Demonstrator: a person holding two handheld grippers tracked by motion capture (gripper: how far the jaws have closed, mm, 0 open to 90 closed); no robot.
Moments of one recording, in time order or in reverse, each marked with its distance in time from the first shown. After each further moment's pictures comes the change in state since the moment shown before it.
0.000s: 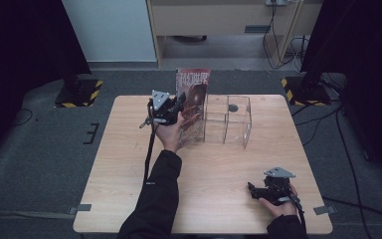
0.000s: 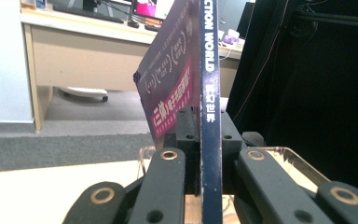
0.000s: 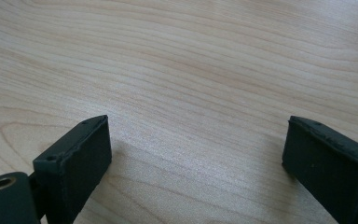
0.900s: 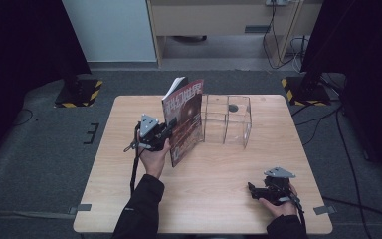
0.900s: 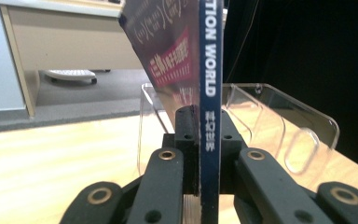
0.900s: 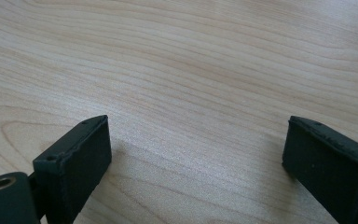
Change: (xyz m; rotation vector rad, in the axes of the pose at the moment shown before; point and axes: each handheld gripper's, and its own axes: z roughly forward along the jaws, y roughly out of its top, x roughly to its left) left arm 0.013 -0.033 -0.073 0.094 -0.077 0.070; right arm 0.000 0.000 0.000 -0.001 0.000 -0.001
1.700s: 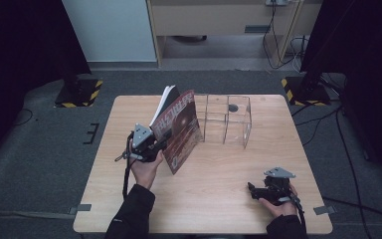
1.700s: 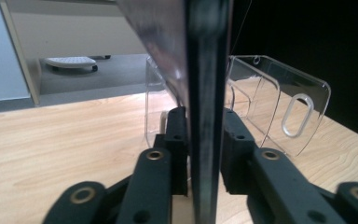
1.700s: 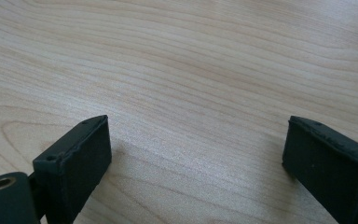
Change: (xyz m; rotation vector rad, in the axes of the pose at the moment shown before) left arm 0.004 -0.004 -0.026 0.070 -0.003 0.042; right arm 0.000 0.000 0.000 0.001 -0.001 0.000
